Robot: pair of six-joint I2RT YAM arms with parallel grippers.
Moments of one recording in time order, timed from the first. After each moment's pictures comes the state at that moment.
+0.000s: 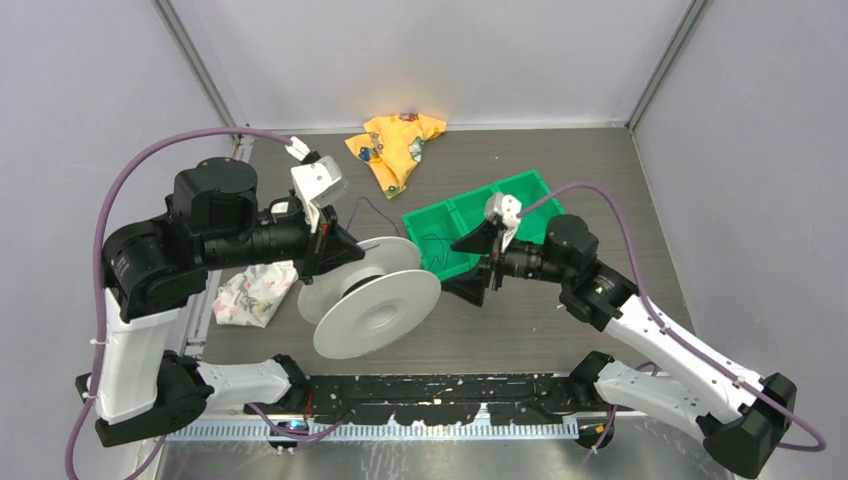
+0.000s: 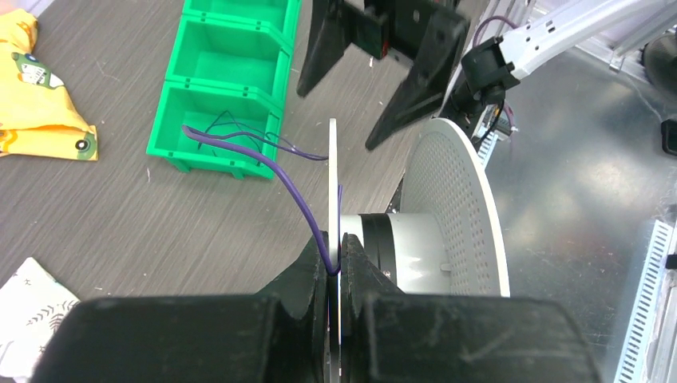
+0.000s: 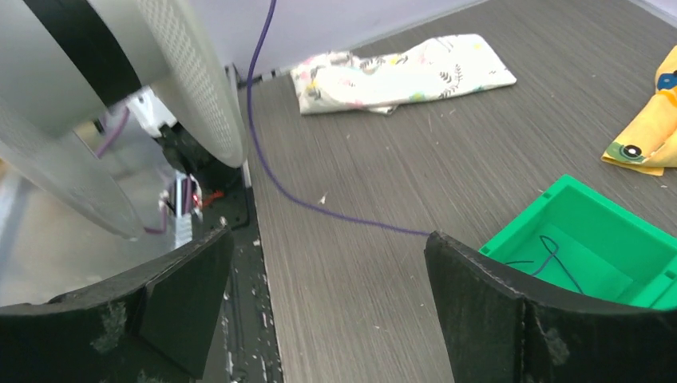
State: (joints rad) left arm -0.84 1.15 2.05 -1.35 0.27 0.01; right arm 0.68 0.88 0.79 0.02 -0.62 0.18
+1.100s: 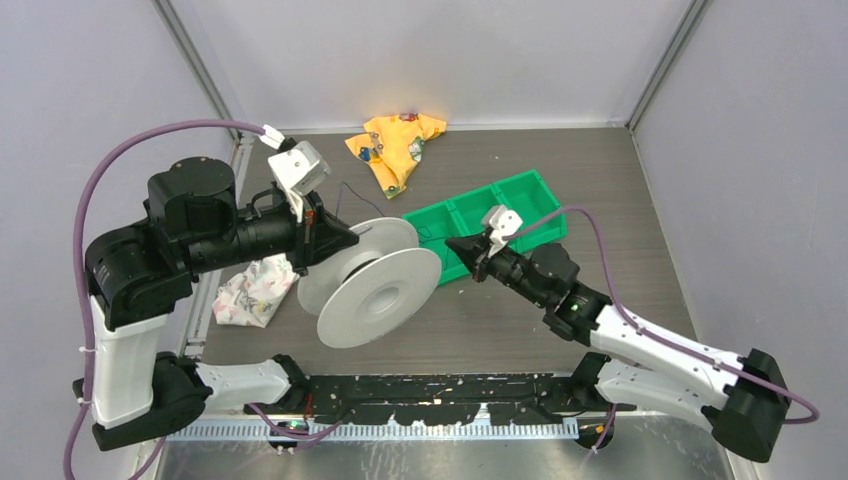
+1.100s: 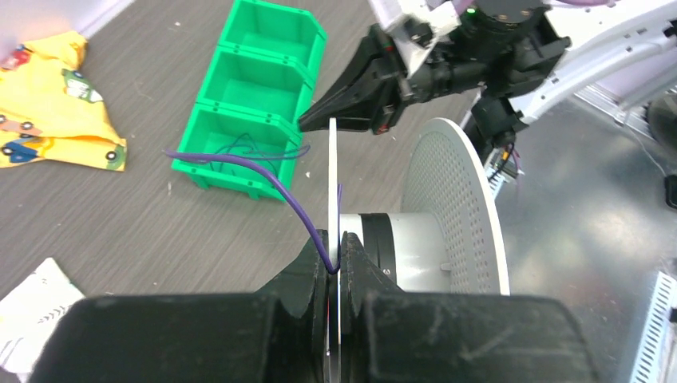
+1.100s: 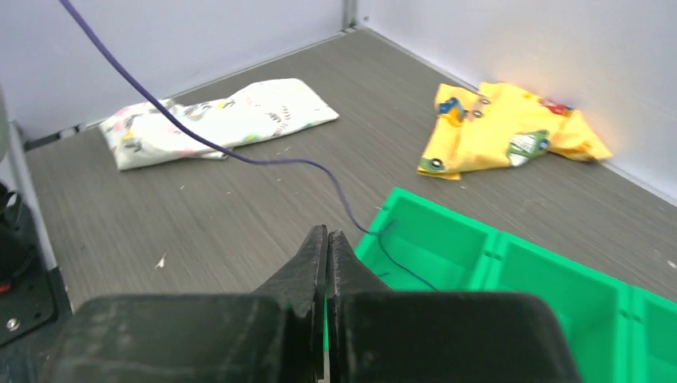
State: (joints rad) left arm -0.84 1.15 2.10 -1.31 0.21 -0.05; right arm 0.87 0.95 0.59 0.40 -0.05 -0.03
